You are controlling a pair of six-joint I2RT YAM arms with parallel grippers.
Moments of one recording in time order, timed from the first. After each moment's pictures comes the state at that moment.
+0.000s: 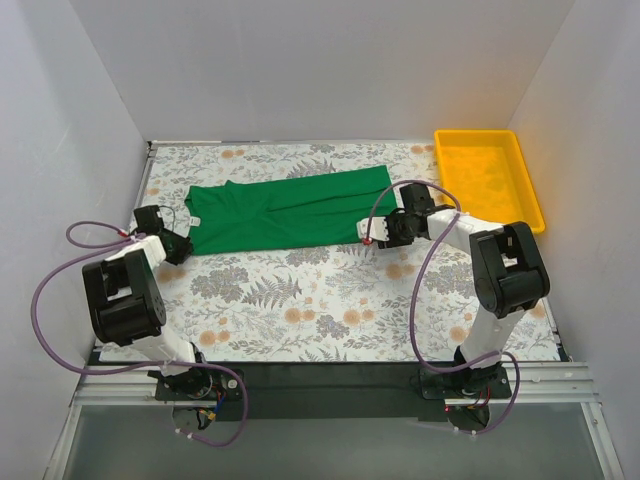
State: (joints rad) left arm 0.31 1.62 0.80 -0.15 0.03 -0.83; right arm 0.32 1.78 1.04 -0.30 -0.35 -1.46
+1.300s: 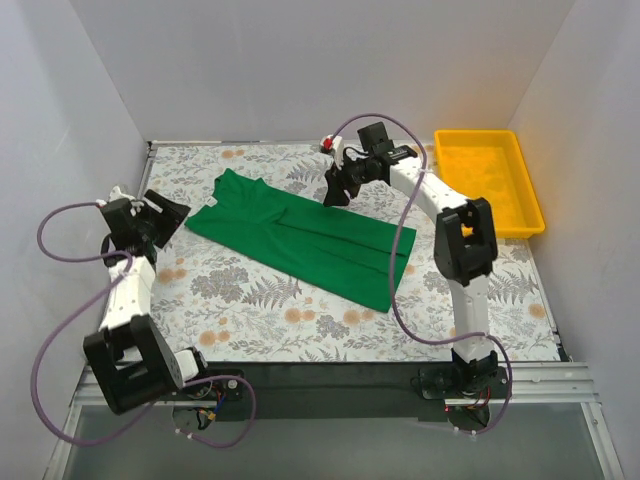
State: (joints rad) left arm 0.39 1.32 0.84 -0.08 0.30 -0.65; right arm 0.48 1.97 1.73 -0.60 -0.74 -0.58
